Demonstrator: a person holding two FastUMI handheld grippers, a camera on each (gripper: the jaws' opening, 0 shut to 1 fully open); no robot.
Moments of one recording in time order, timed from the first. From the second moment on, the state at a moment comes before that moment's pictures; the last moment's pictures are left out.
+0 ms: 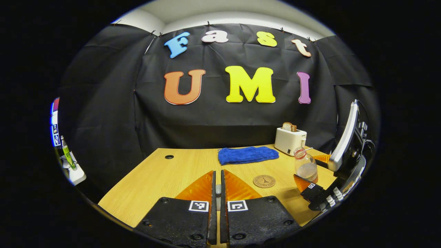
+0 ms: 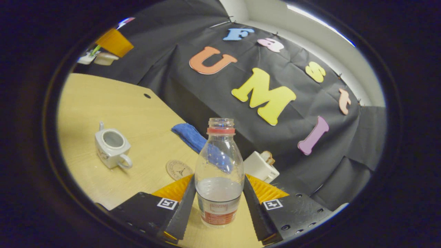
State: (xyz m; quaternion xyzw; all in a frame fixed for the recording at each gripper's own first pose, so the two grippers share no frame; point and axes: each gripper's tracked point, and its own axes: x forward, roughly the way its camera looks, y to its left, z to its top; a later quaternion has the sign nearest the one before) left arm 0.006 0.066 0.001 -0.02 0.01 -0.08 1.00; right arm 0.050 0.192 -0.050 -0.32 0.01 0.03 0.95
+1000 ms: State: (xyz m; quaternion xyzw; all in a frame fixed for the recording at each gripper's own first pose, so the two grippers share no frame) left arm 0.004 0.126 -0.005 -0.02 0.02 -0.03 1.00; right arm 0.049 0.239 -0.060 -0.65 -0.08 0.01 0.76
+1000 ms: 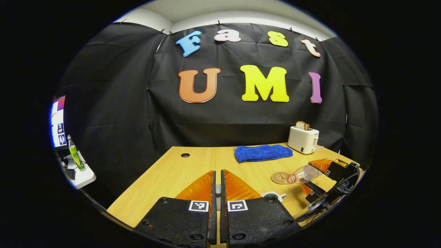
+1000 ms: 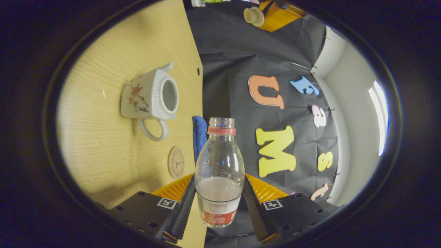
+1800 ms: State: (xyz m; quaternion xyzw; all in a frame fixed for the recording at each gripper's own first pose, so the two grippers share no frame) left arm 0.007 0.119 -0.008 -0.02 0.02 -0.03 1.00; right arm 0.039 0.258 -0.043 -0.74 -0.15 -0.02 0.65
